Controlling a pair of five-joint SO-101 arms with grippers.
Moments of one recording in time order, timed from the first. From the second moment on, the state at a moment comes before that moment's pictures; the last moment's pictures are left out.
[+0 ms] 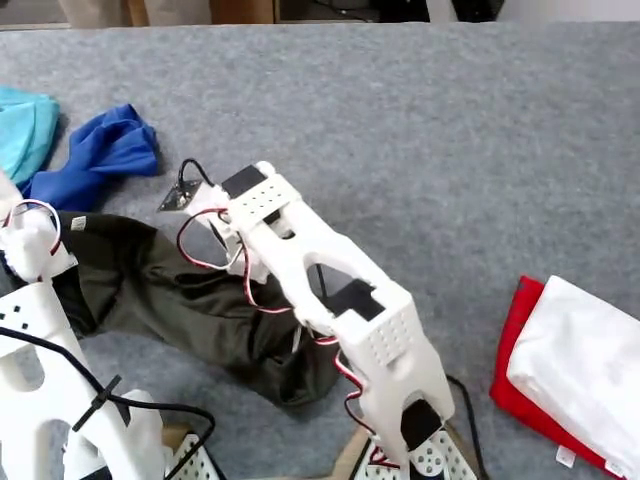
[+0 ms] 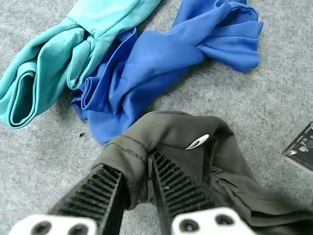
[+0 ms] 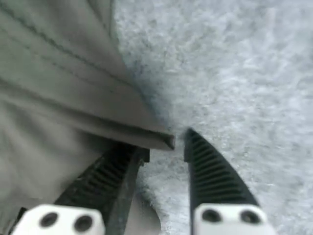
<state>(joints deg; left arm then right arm) -32.2 -42.4 28.4 73.1 -12.4 -41.1 37.7 -14.6 81.4 25.1</state>
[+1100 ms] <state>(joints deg) -26.0 -42.3 20.1 70.9 -6.4 -30.3 13.9 -48.0 101.3 25.7</state>
